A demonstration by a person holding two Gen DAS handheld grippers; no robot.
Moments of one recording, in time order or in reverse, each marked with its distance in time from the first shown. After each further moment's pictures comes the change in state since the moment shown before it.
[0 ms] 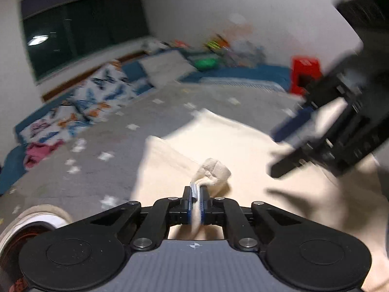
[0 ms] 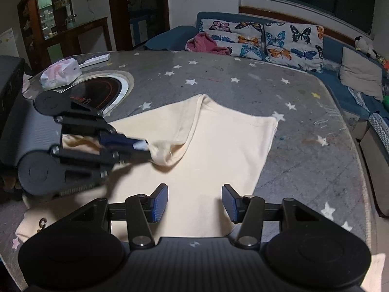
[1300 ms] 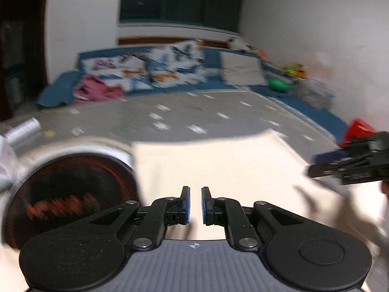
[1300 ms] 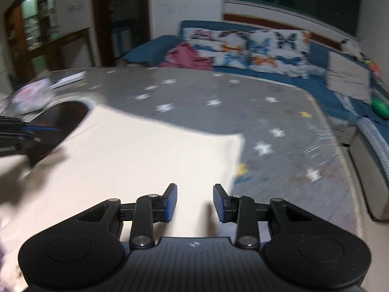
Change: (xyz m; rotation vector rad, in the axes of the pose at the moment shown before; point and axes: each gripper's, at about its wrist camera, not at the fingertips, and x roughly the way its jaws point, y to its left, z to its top) left arm -0.056 0.061 -0.028 -0.442 0.069 0.103; right arm 0.028 -0.007 0.033 0.014 -0.030 -0.026
